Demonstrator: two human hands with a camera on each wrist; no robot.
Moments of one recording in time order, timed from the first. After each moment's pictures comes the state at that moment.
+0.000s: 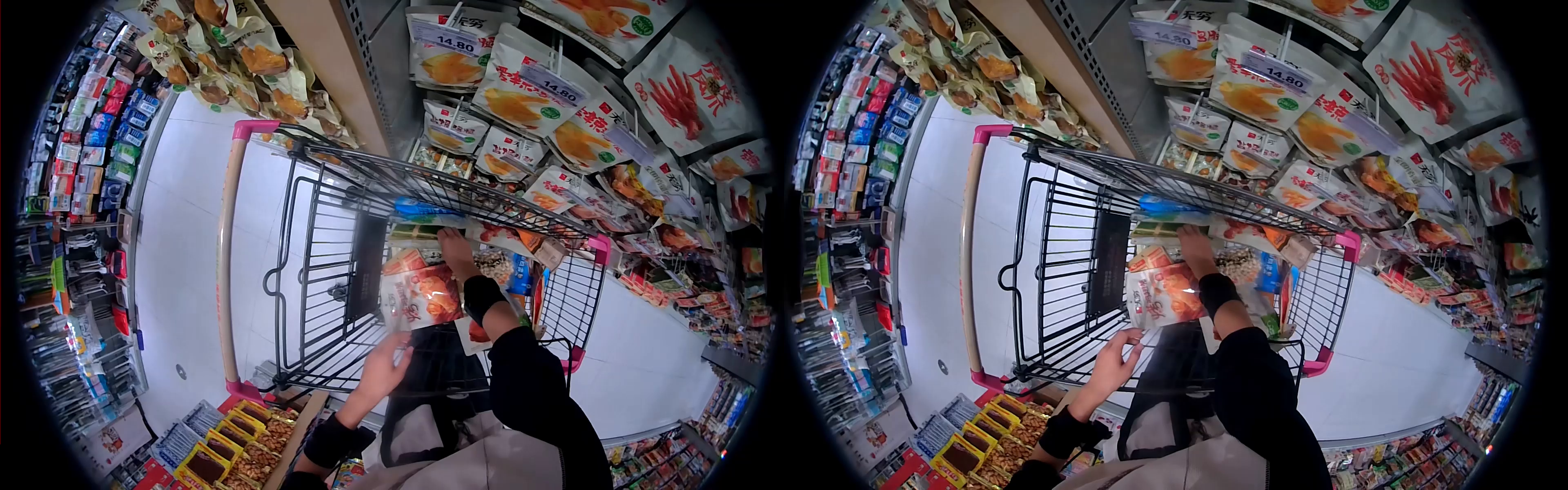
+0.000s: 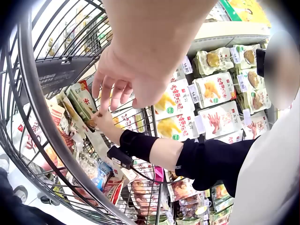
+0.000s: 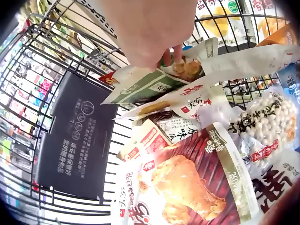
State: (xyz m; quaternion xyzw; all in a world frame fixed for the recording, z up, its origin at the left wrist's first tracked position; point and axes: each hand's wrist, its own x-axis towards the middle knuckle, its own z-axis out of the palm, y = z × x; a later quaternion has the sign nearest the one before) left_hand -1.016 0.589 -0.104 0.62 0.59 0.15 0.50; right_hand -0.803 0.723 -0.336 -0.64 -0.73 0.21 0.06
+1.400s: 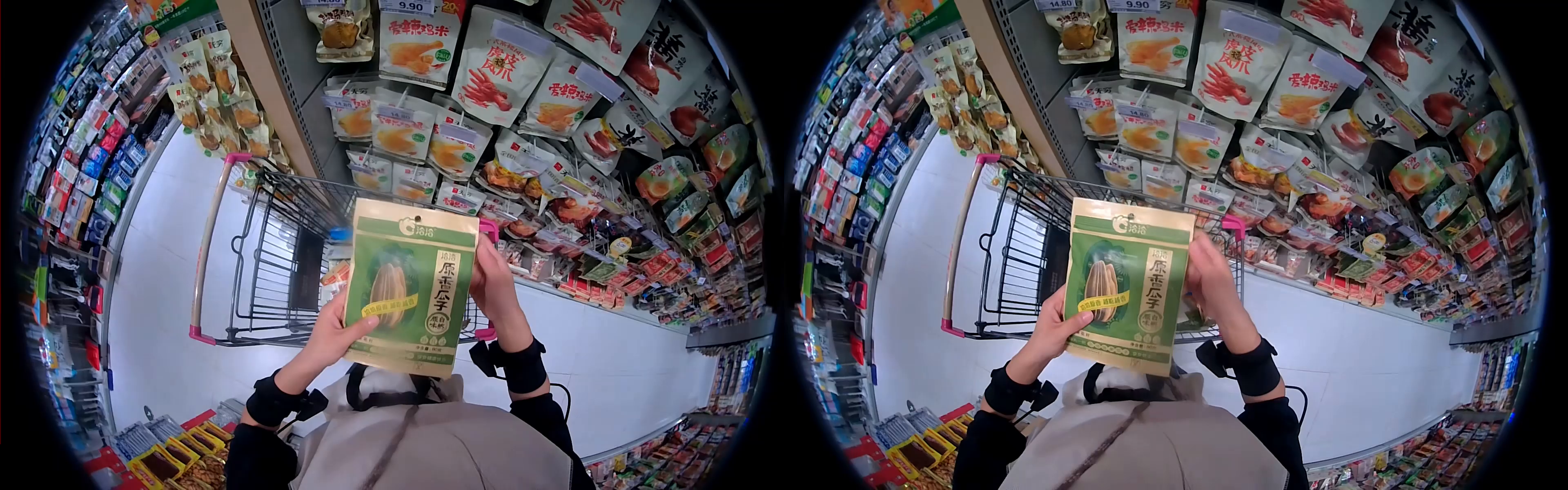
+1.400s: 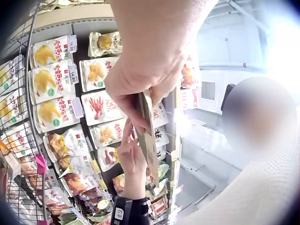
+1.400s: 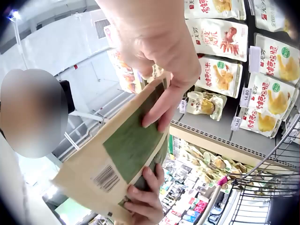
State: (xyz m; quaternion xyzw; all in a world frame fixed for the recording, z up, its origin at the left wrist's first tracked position) left_hand -0.927 0.518 0.094 0.49 0.32 0.33 0.74; right_hand -0.683 0.509 0.110 -0.45 -0.27 0.60 0.60
